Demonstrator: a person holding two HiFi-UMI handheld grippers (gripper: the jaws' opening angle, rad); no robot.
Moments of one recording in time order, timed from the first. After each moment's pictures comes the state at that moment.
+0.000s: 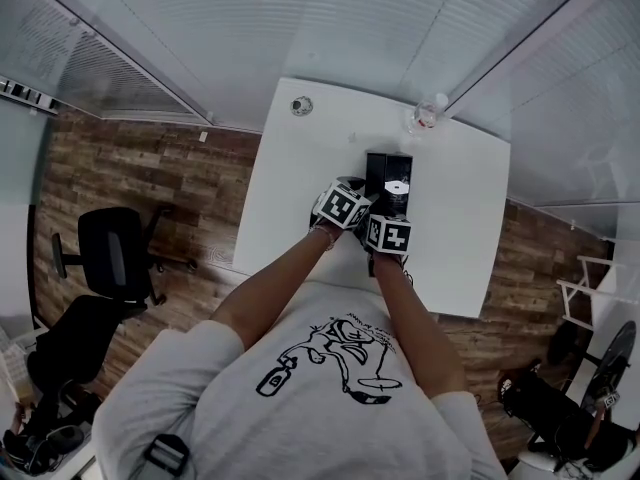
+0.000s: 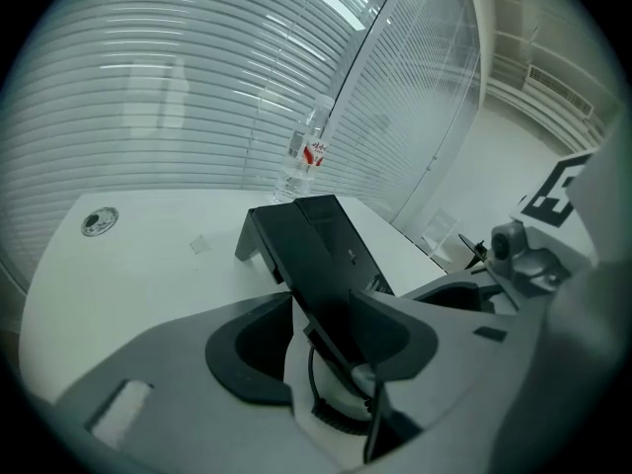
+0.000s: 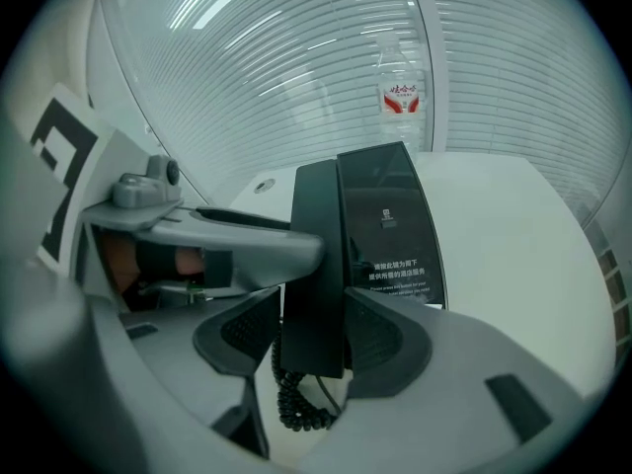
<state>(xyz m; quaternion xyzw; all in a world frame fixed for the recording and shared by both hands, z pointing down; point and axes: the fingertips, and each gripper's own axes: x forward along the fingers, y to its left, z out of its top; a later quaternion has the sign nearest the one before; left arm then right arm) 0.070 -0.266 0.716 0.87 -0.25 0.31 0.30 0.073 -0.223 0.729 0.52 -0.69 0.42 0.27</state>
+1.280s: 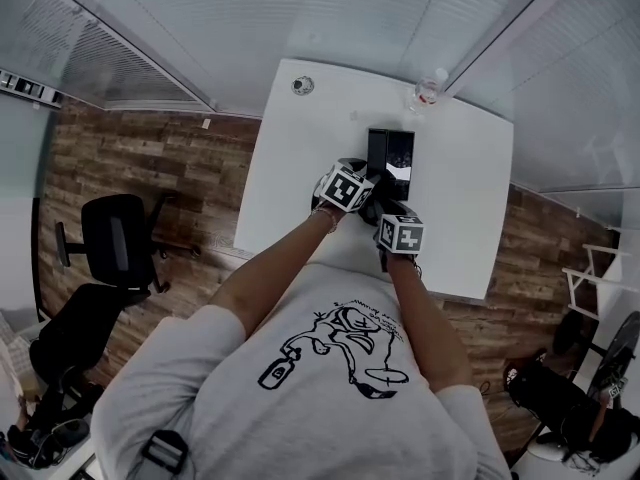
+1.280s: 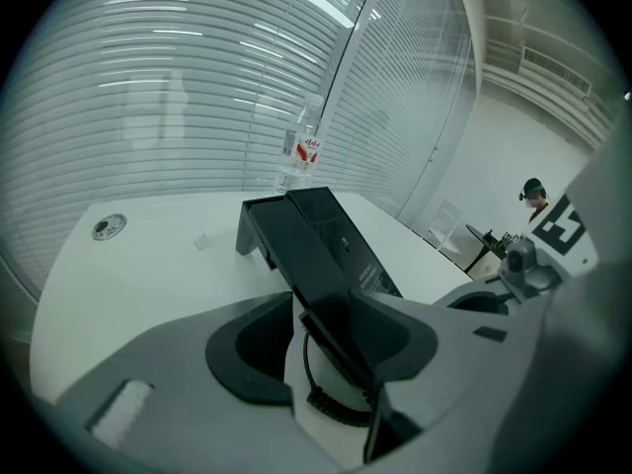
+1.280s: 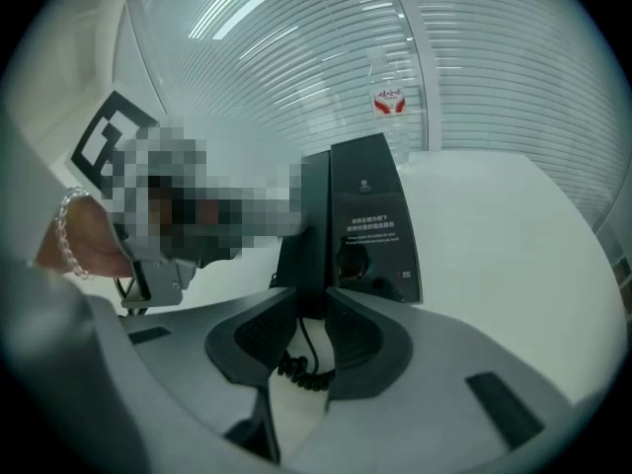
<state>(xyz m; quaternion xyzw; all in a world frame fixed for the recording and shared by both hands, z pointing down) 0.068 -0.250 0.719 0.87 -0.27 0.32 0.27 0.090 -0.175 0.737 0.50 -0.73 0.39 0.25</state>
